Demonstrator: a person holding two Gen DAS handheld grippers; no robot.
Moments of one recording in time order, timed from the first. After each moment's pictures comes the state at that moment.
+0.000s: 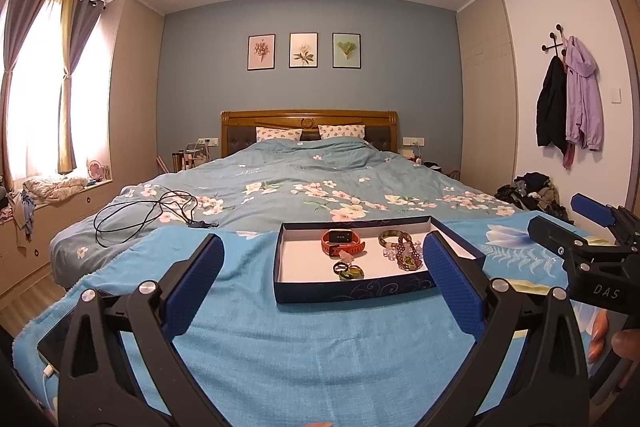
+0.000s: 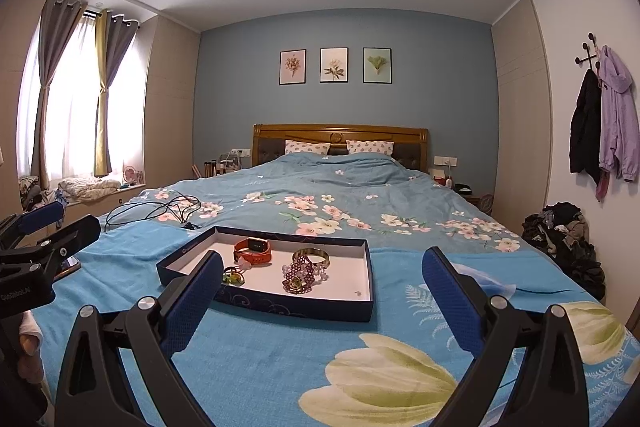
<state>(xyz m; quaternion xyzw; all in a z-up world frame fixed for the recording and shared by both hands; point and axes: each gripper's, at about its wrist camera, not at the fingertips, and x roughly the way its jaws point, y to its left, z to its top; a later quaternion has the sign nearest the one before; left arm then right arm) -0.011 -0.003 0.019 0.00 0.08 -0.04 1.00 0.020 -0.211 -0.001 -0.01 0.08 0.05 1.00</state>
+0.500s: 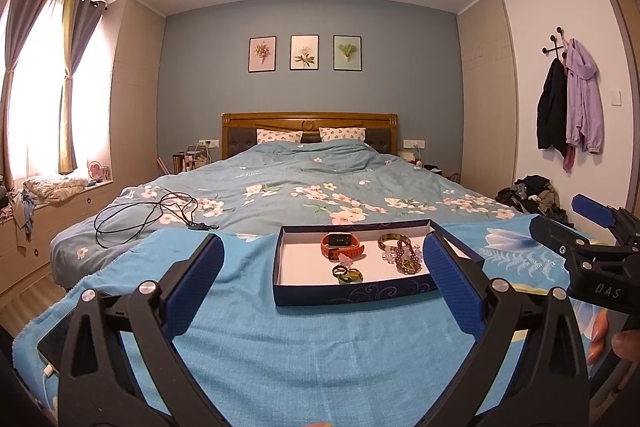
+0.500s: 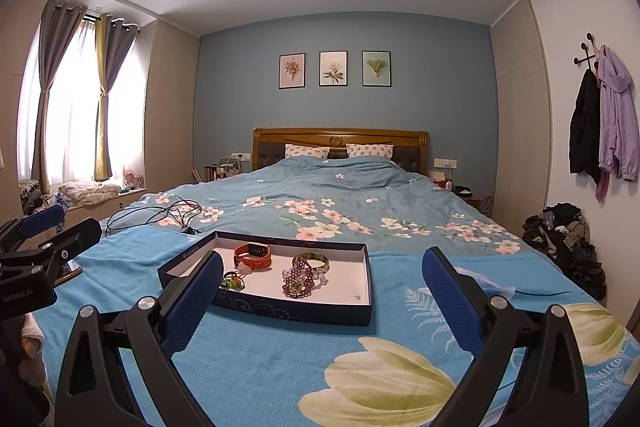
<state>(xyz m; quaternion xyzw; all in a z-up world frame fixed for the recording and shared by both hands) -0.010 -0.005 0.021 0.00 0.08 -0.04 1.00 0.019 -0.211 0.001 -0.01 0.07 0.05 1.00</state>
